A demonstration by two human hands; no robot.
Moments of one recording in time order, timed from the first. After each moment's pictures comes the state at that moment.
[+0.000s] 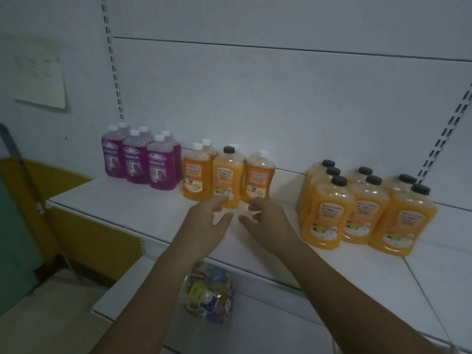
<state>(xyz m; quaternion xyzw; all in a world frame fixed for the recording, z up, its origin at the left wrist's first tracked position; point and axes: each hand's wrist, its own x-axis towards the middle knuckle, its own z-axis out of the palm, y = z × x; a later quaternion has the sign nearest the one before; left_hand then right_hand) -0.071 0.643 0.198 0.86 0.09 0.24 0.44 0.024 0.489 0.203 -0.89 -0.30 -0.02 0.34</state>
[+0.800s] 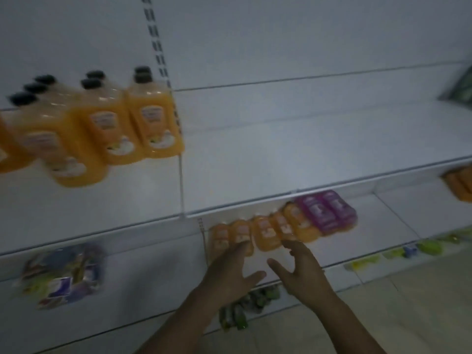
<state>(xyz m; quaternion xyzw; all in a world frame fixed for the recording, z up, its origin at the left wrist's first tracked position) -0.065 0.187 0.009 0.92 -0.18 -0.19 0.29 -0.104 -0.013 -0.012 -0.93 0.08 0.01 0.37</state>
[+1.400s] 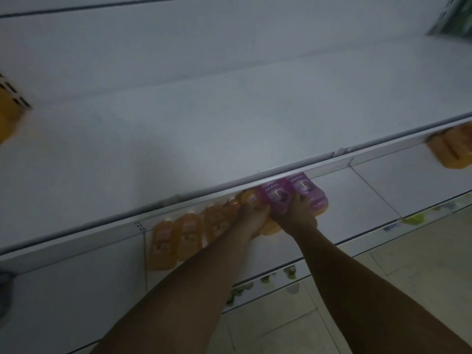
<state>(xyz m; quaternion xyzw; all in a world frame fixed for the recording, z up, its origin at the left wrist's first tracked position) 0.098 -0.087 -0.128 0.81 0.07 -0.28 0.52 0.066 -0.219 -0.149 -0.91 0.27 0.02 0.31</state>
